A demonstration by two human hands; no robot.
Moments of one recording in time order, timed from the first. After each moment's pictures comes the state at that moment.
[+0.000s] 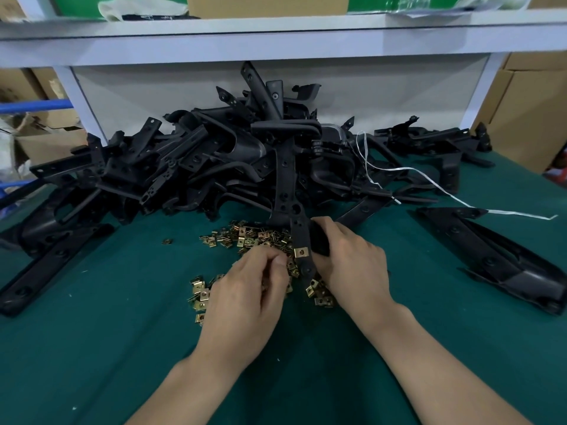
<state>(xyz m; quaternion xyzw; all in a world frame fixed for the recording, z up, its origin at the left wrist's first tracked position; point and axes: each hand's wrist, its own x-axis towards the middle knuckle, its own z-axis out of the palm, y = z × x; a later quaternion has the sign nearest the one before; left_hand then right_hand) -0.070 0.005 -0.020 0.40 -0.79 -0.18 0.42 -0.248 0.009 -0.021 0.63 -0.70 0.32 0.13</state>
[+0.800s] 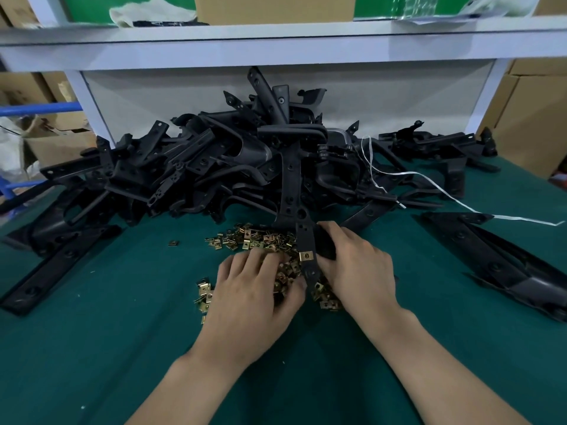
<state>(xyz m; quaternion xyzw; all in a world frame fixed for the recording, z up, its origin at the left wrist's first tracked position) -0.067 -0.004 -0.022 0.44 -0.86 -0.02 0.27 -0.250 0.009 -0.021 0.62 -0.72 0.28 0.11</state>
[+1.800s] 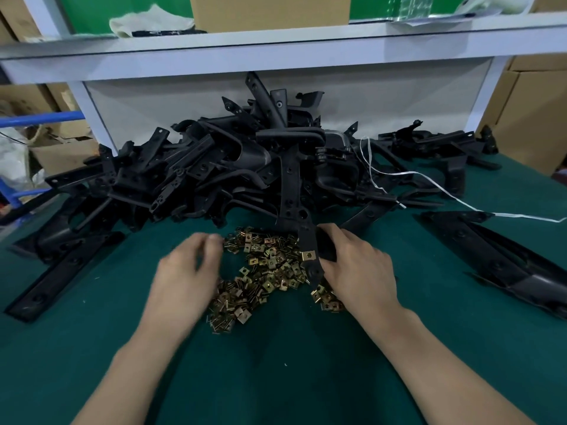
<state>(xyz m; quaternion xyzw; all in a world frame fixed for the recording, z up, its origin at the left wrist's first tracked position) -0.012 -0.047 -0.006 0.56 -0.71 -0.19 0.39 -0.254 0.006 -0.026 0.62 -0.72 0.29 0.10</state>
